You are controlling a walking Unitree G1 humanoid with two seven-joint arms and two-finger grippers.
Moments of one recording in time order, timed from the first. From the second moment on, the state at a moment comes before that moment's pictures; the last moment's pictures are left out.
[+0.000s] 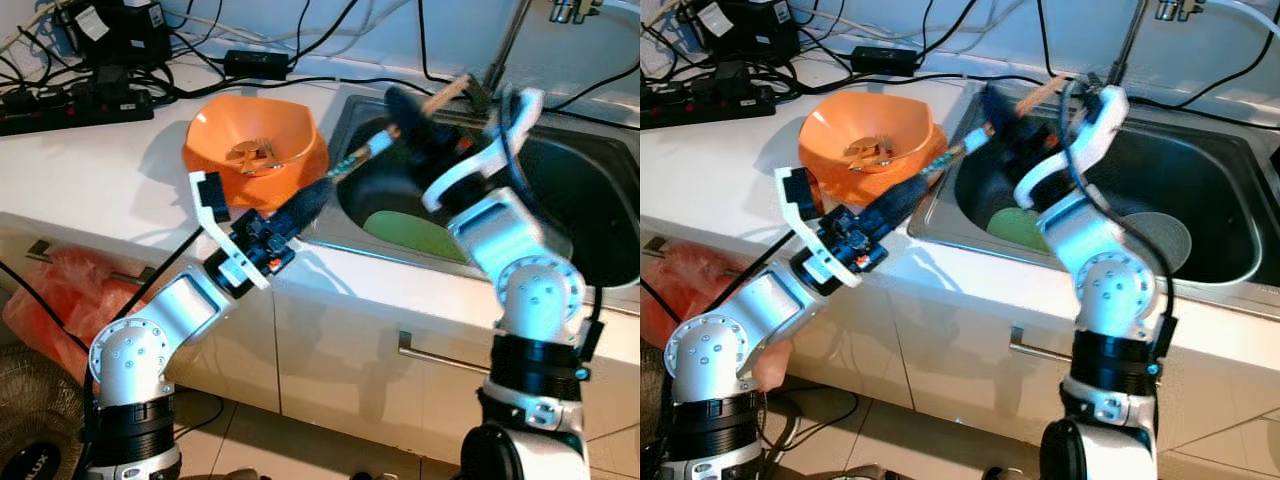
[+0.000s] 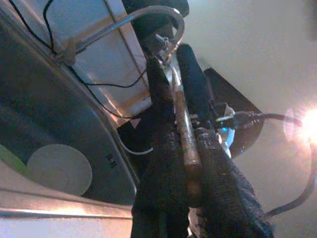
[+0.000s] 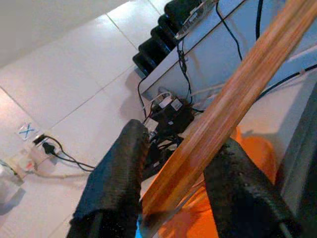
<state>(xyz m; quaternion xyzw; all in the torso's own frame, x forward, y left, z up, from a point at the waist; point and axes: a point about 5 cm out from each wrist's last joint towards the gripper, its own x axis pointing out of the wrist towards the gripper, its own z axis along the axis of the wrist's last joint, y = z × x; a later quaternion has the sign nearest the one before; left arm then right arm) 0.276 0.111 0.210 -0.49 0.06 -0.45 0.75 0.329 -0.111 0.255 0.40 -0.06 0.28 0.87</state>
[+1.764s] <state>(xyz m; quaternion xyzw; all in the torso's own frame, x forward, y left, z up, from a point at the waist) 0.308 0.131 0.181 -0.53 0.10 -0.29 0.79 0.338 -0.114 0.247 0.41 -0.05 0.25 0.88</state>
